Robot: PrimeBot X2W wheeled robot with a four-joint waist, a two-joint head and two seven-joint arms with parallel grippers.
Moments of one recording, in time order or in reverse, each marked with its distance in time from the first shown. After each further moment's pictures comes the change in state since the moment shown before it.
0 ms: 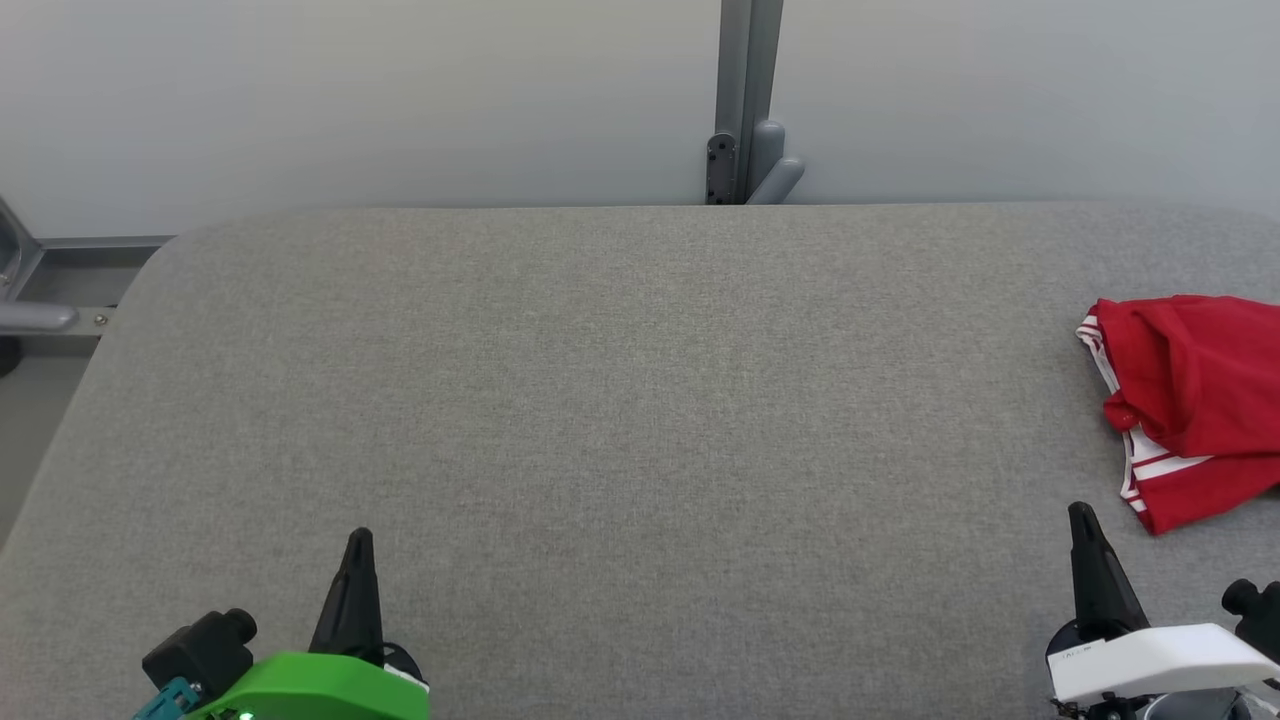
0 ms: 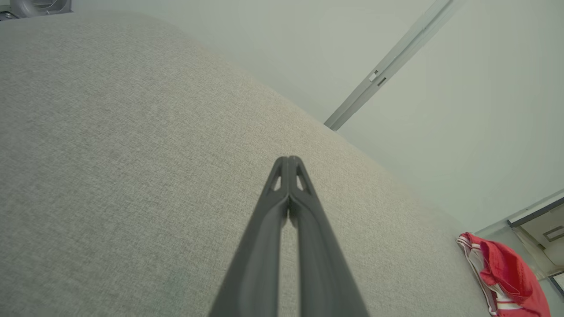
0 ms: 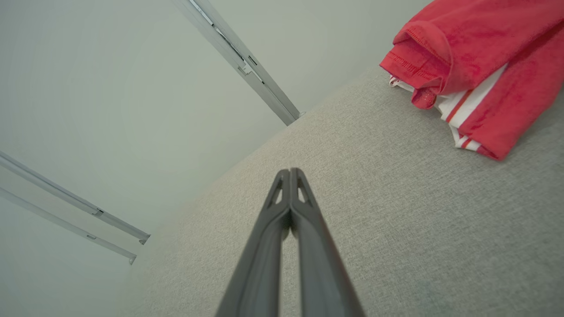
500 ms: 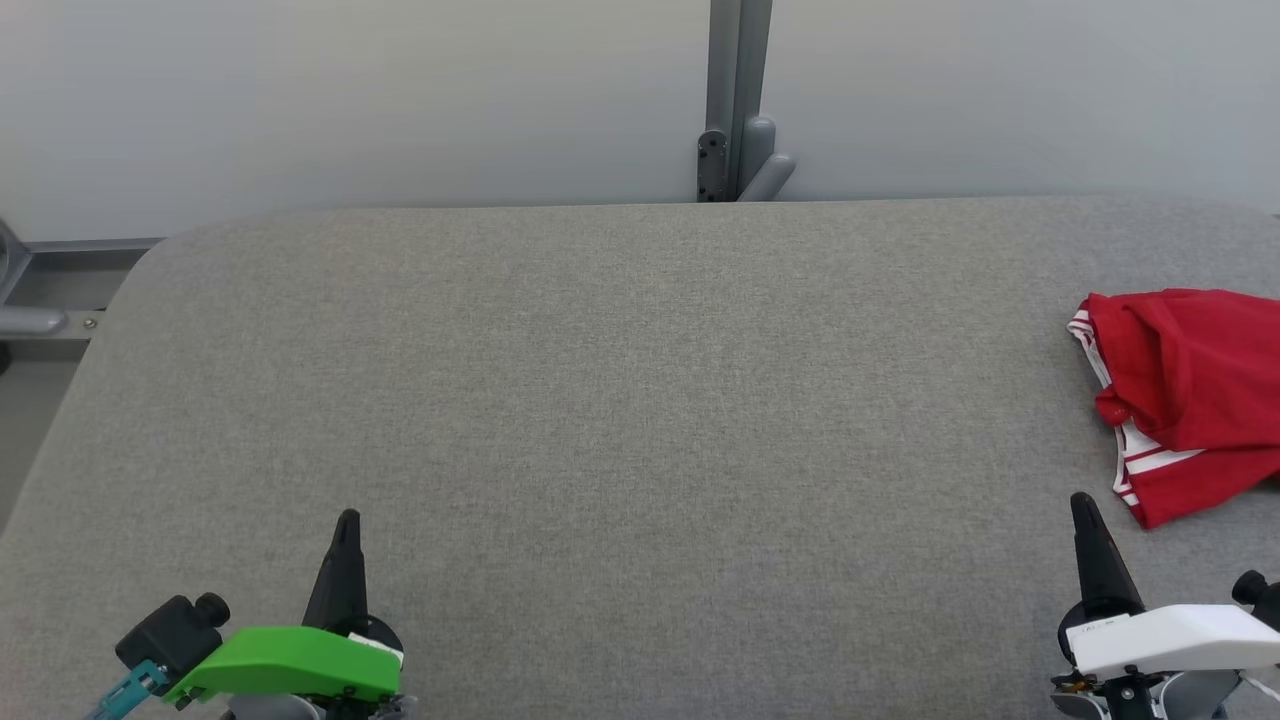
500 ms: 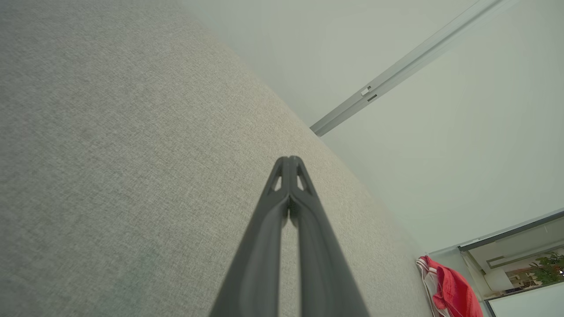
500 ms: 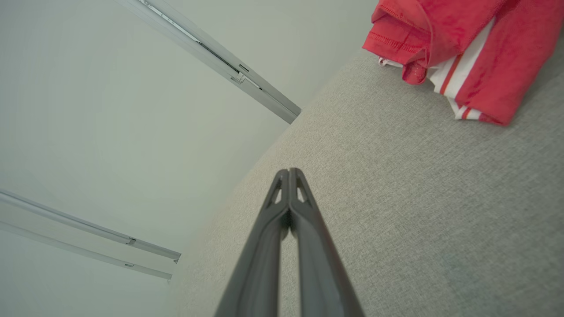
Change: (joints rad) left arm -0.050 0.001 0.031 0.034 -0.202 -0.018 0.046; right arm -0.043 -0.002 -0.020 0.039 0.198 0.000 0.049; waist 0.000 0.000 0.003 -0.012
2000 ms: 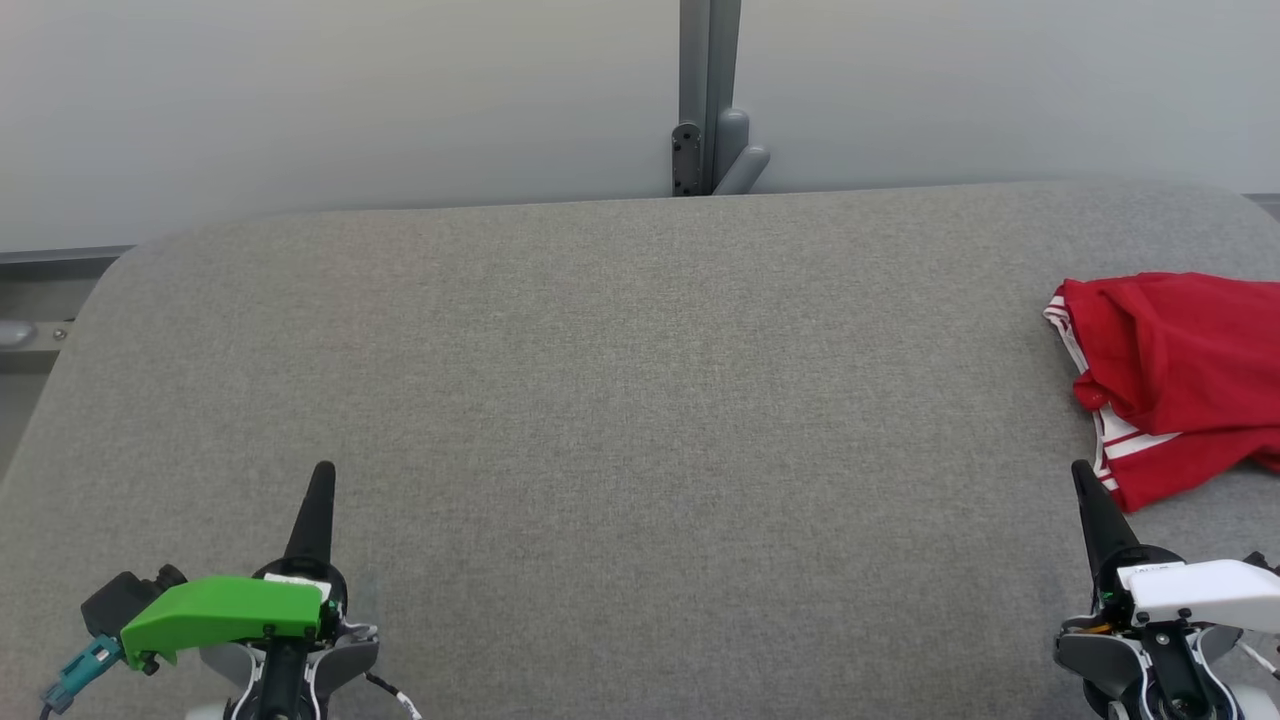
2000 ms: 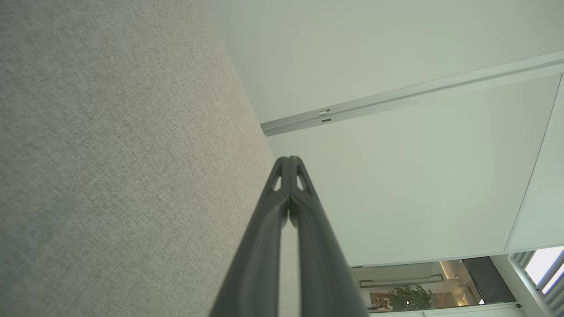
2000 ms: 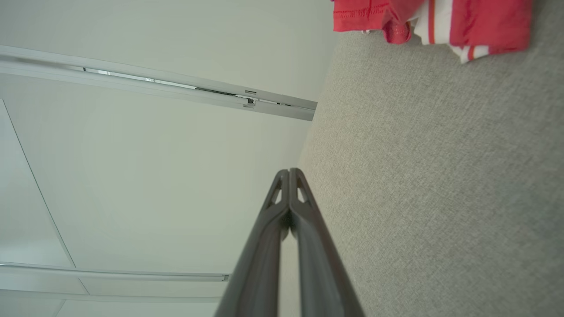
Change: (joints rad) left arm -0.114 -0.005 0.083 0.081 -0.447 -0.051 0.119; right arm -0.105 0.001 -0.059 0.086 0.439 0.000 0.128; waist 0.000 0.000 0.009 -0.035
